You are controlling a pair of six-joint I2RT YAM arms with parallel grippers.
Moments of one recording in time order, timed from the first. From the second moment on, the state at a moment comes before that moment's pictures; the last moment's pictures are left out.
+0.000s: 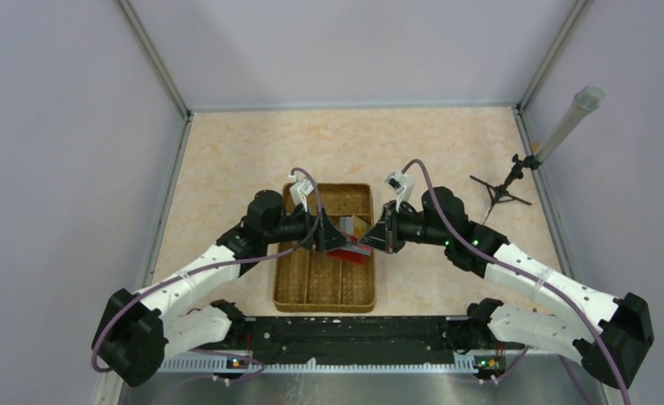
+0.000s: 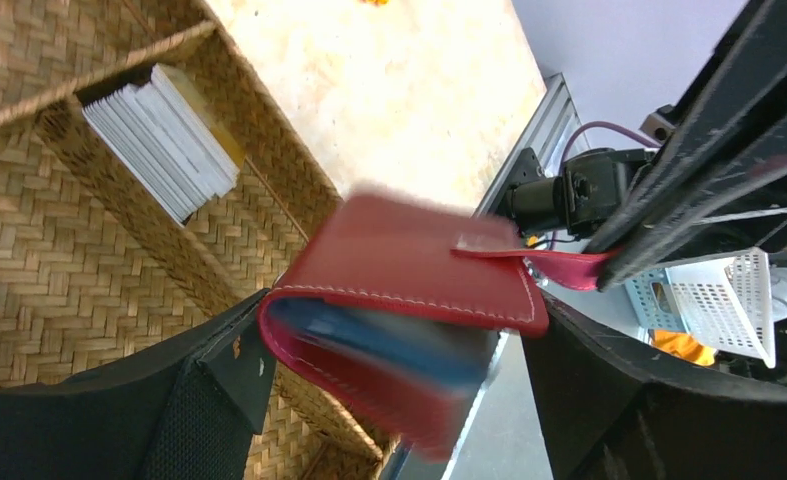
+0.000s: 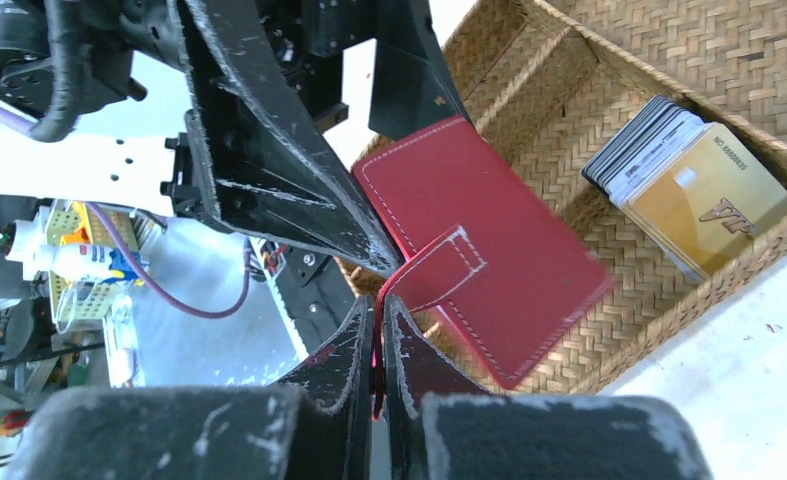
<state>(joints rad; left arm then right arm) -0.60 1.06 0.59 0.09 0.60 -0.65 0.80 0.96 0.74 -0.15 -0.38 0.57</state>
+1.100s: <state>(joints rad) -0.60 0.83 0.53 -0.06 0.44 -0.58 0.79 0.77 0.85 -0.45 0.02 0.60</state>
